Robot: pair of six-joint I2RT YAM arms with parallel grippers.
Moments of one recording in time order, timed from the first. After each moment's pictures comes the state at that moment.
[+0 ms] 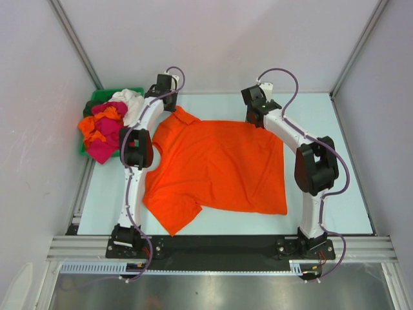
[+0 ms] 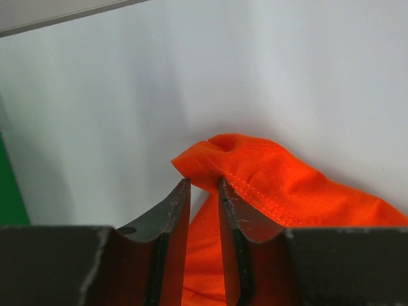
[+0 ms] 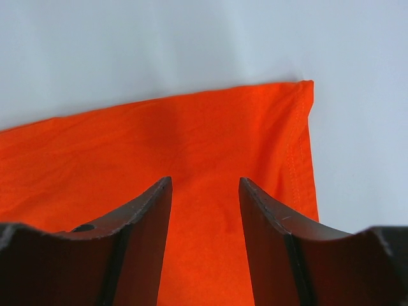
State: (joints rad) left arm -0.16 2.62 2.44 -0.63 -0.07 0.07; right arm 0.42 2.00 1.70 -0.54 0.54 0.45
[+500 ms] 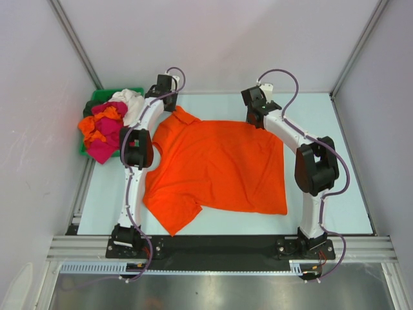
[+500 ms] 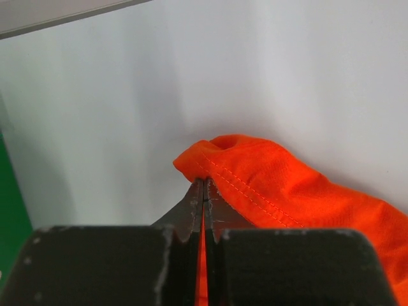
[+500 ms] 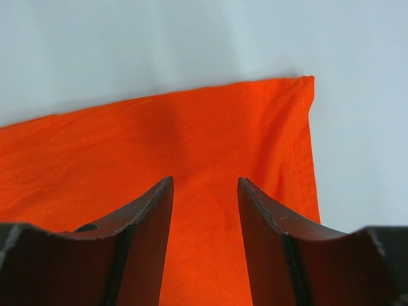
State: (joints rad) left arm -0.16 2.63 2.44 -0.63 -0.07 0.08; right arm 0.42 1.99 1.69 -0.54 0.54 0.46
